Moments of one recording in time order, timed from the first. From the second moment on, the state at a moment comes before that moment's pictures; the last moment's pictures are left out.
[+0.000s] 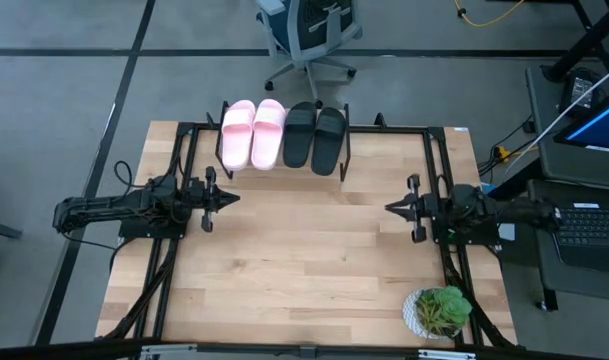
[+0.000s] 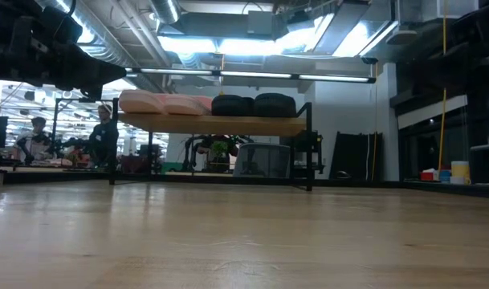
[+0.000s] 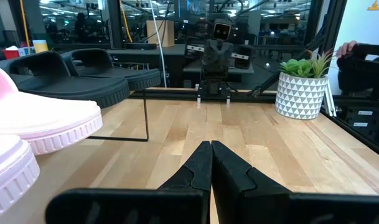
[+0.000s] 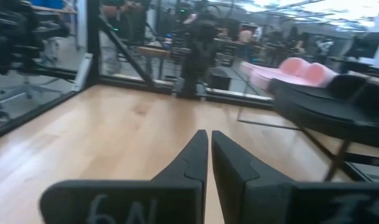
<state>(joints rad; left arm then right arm) 0.17 0.08 0.01 0.06 0.07 -0.02 0.00 0.00 0.01 0.02 -0.02 -0.15</state>
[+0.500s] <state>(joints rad) 0.17 0.08 0.01 0.06 0.07 -0.02 -0.08 0.00 0.01 0.02 -0.05 -0.01</state>
